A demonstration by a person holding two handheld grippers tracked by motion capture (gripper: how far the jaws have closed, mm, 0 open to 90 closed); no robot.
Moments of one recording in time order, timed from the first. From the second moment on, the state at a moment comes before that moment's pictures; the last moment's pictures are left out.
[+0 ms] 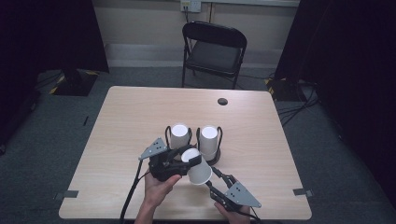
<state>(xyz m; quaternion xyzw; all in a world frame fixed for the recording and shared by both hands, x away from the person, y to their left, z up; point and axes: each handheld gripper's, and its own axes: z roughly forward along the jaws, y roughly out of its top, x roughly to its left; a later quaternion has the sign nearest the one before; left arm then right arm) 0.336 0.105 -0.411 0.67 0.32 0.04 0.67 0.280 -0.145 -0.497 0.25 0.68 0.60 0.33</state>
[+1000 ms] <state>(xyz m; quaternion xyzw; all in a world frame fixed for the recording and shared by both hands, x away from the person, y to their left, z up) 0.327 0.084 -0.412 0.67 0.31 0.00 0.68 0.283 -0.143 -0.492 0.21 0.64 0.64 0.38</state>
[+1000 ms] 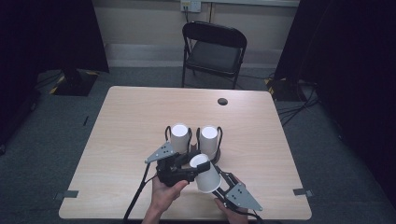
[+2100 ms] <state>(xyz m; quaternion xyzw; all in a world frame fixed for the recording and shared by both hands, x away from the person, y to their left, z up) 0.328 0.088 -0.417 0.69 0.30 0.10 0.65 0.287 -0.155 -0.488 0.25 0.67 0.63 0.32</state>
